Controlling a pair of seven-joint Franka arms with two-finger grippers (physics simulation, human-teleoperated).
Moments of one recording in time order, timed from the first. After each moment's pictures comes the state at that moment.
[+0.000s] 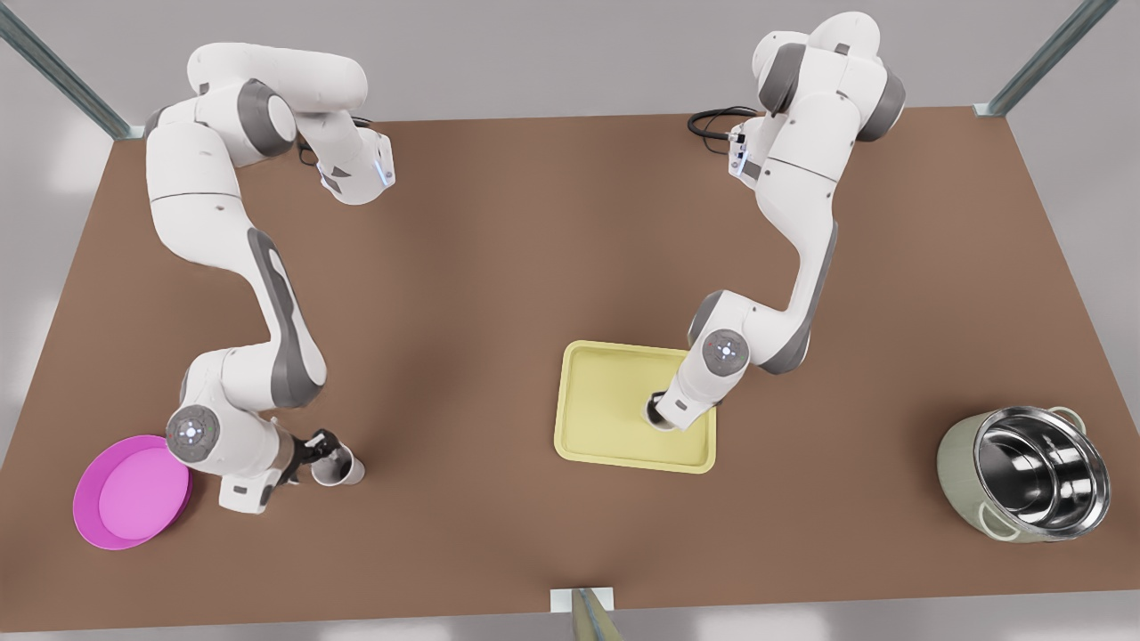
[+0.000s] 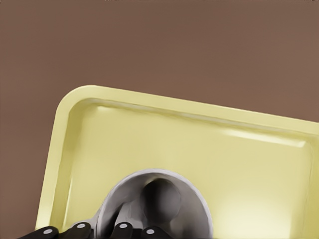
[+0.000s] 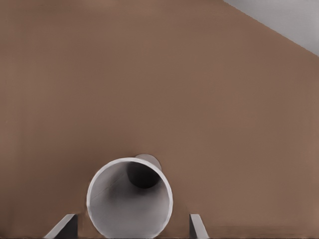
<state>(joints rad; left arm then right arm) -0.38 0.70 -0.08 -1.55 0.04 2.29 -0.49 -0.10 0.71 0.25 -1.24 -0.12 1.94 -0.42</state>
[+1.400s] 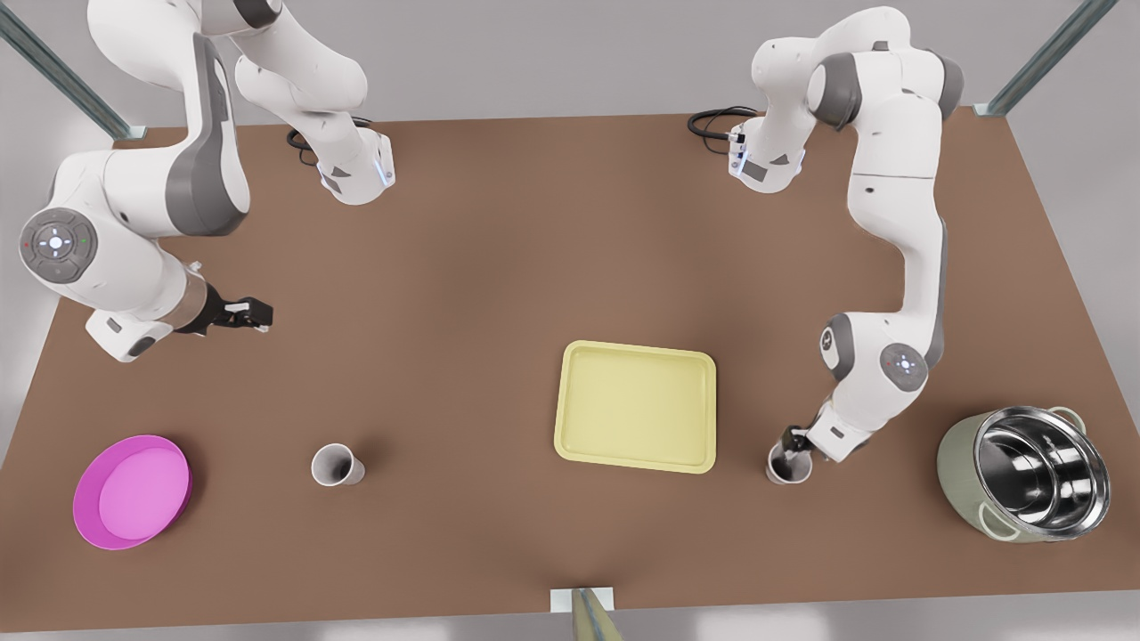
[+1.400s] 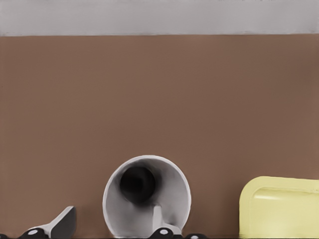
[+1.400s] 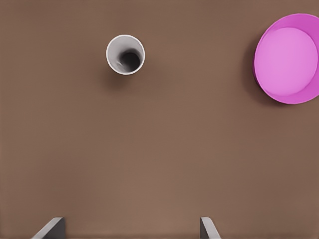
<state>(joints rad) -0.12 0.60 0.03 -1.60 -0.11 2.43 0.04 -0.11 0.17 0.19 -1.48 -0.08 1.50 0.03</state>
